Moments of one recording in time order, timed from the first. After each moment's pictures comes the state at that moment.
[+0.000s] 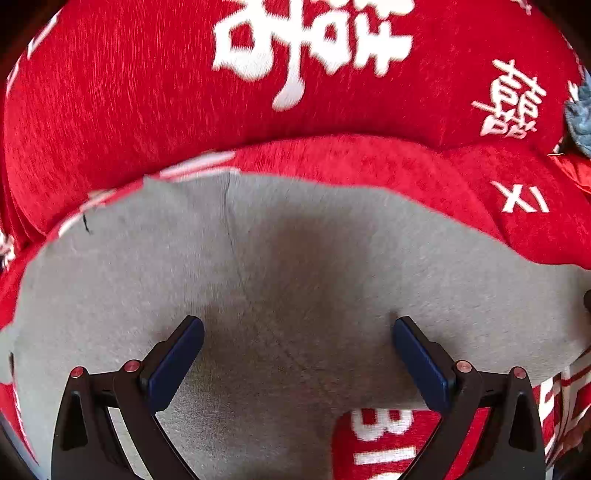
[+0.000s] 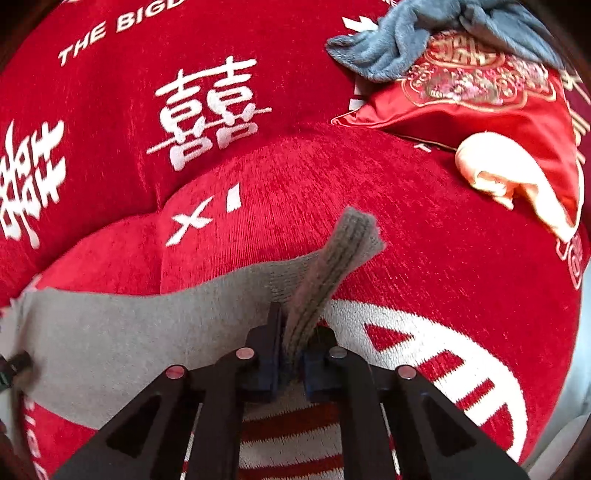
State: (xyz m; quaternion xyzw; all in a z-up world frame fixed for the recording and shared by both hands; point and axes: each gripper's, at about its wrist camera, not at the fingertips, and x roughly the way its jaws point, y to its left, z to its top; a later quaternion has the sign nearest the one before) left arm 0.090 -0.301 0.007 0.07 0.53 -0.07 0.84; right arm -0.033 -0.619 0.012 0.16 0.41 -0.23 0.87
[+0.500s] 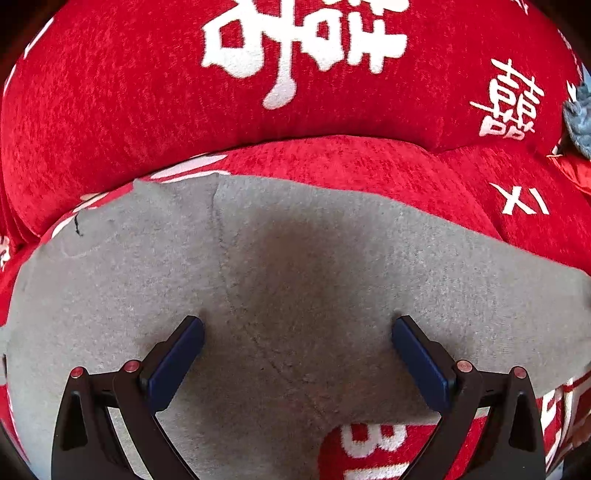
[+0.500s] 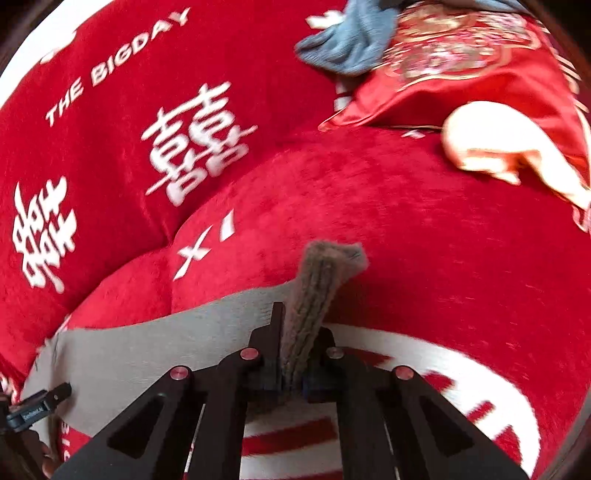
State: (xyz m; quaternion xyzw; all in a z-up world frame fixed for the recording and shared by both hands) left arm 0.092 -0.312 0.001 0.08 0.51 -0.07 0.85; right arm -0.054 -0.654 0.010 0.25 0.36 -0.21 0.87
